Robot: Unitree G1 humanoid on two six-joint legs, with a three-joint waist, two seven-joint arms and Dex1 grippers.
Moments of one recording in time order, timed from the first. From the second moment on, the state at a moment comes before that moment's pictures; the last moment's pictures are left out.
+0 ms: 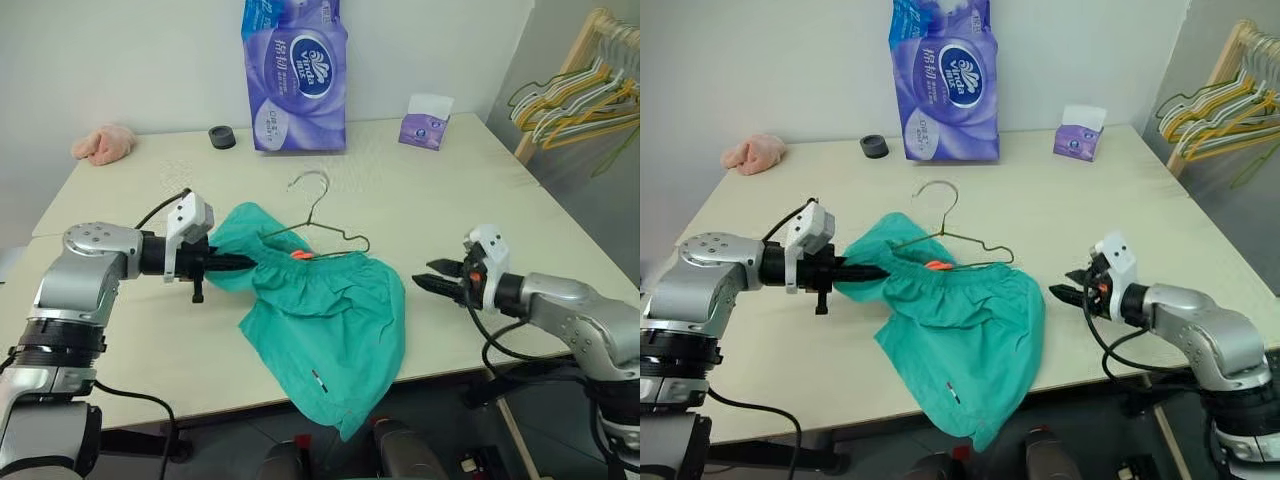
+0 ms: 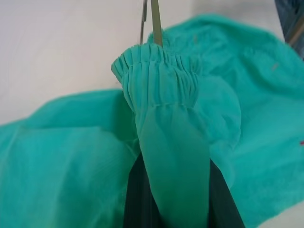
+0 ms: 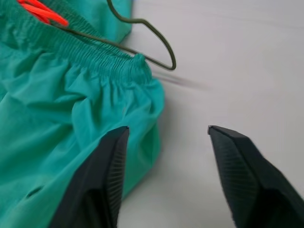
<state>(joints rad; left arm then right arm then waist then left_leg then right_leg) -0.60 0.86 0.02 0.23 -0.40 0.45 -1.35 -0.38 -0.67 0.02 -0.25 0.60 0.87 0.59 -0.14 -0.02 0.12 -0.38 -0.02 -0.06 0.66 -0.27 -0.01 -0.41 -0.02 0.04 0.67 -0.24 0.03</state>
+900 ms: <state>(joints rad) -0.55 0.87 0.06 0.03 -0.55 0.67 -1.38 -0.66 -0.72 0.20 0.01 0.33 0.53 0.97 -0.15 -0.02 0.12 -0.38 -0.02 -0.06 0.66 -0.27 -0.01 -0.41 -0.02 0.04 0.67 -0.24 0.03</state>
